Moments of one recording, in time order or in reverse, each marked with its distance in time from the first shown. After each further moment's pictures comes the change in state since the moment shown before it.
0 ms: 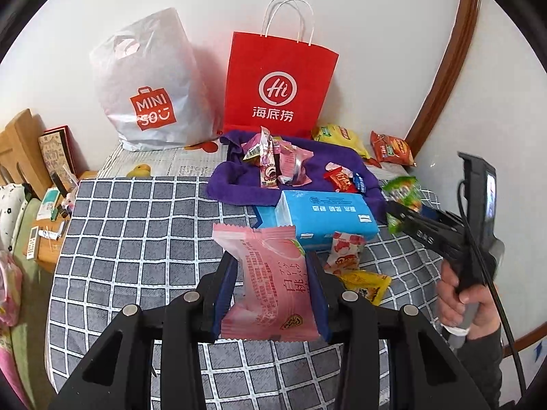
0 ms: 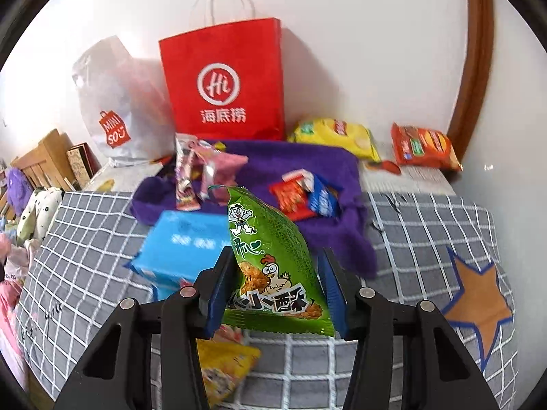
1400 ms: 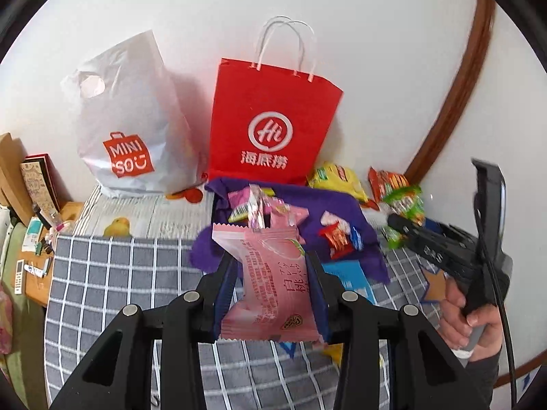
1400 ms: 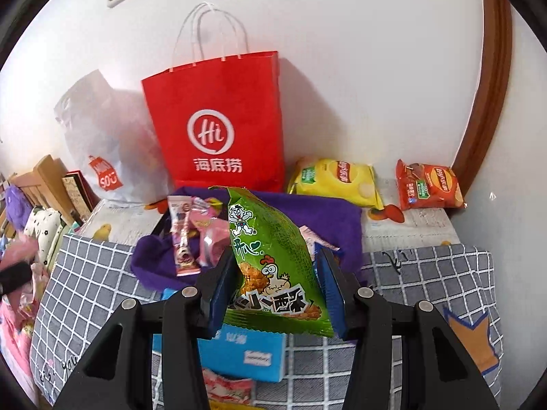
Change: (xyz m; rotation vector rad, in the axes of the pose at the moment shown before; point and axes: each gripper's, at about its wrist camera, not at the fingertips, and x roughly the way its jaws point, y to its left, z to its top) left arm 0.050 -0.005 0.098 -0.020 -0.051 -0.039; right arm 0.018 -0.011 0.087 0.027 -0.016 -0.004
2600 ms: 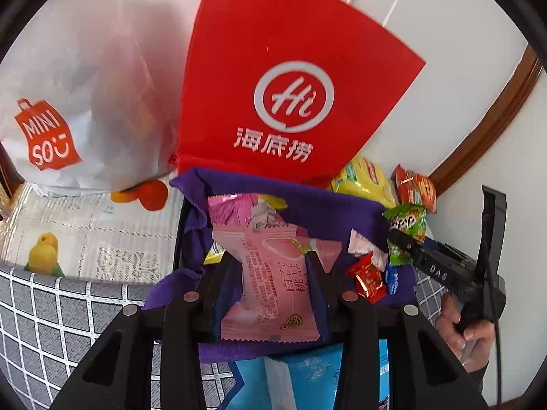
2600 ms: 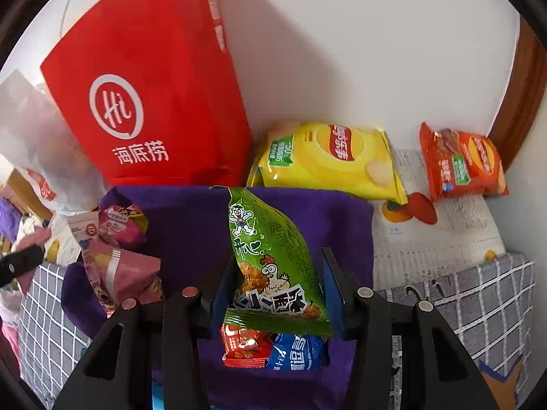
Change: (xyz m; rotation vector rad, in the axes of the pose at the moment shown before) left arm 0.177 0.025 0.050 -0.074 0.168 -0.077; right arm 0.160 -0.053 0.028 0.079 0.145 0.029
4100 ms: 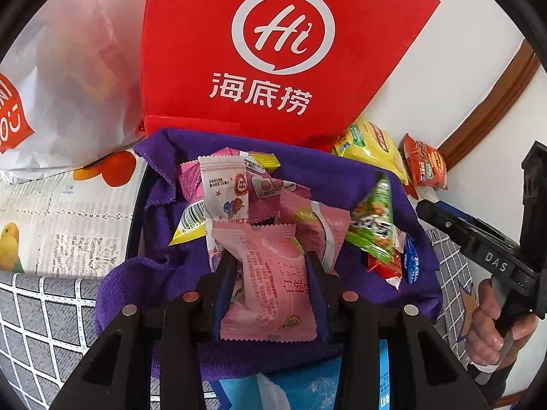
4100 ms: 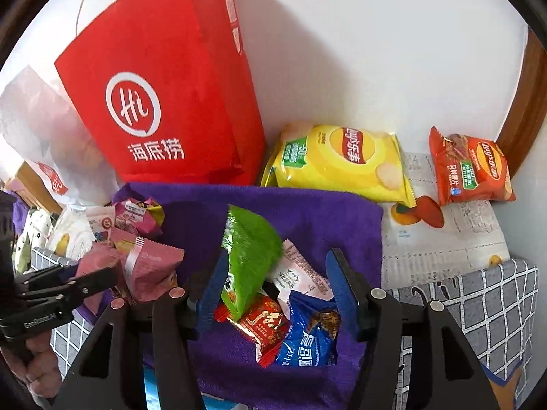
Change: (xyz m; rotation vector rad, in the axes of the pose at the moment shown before) left arm 0.065 -0.013 -0.014 0.031 0.066 -0.013; right arm -0.011 0.008 -0.001 -0.039 -0.007 0.029
